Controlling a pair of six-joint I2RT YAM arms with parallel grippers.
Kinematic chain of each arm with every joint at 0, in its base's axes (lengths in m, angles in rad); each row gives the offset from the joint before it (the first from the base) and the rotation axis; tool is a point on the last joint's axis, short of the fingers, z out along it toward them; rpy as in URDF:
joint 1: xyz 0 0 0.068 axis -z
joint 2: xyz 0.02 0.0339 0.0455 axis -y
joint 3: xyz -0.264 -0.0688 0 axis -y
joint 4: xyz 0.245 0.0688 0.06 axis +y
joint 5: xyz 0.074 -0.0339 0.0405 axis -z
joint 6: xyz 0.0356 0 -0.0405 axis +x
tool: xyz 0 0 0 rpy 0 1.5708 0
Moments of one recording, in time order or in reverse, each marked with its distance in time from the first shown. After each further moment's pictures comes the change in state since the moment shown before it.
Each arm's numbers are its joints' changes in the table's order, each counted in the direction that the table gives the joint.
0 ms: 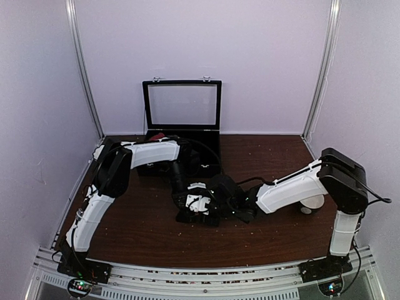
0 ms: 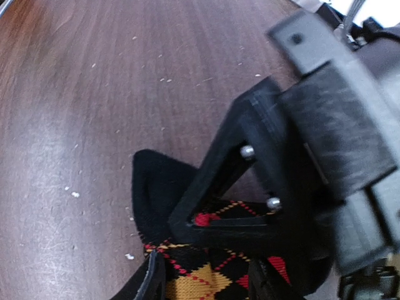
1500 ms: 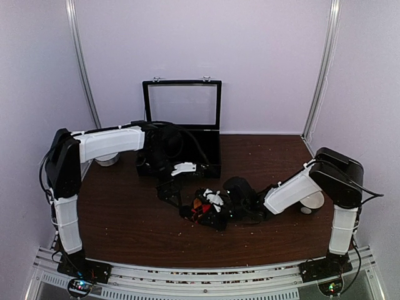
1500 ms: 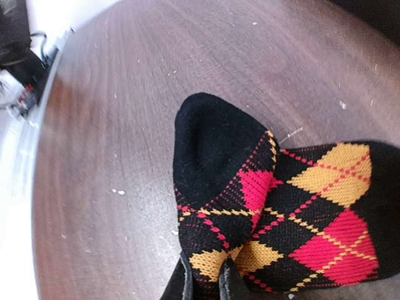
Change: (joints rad) left arm -0.032 0.495 -0.427 -0.372 -0.088 0.002; right arm 0.121 -0.035 -0.173 -0.224 -0.354 0.539
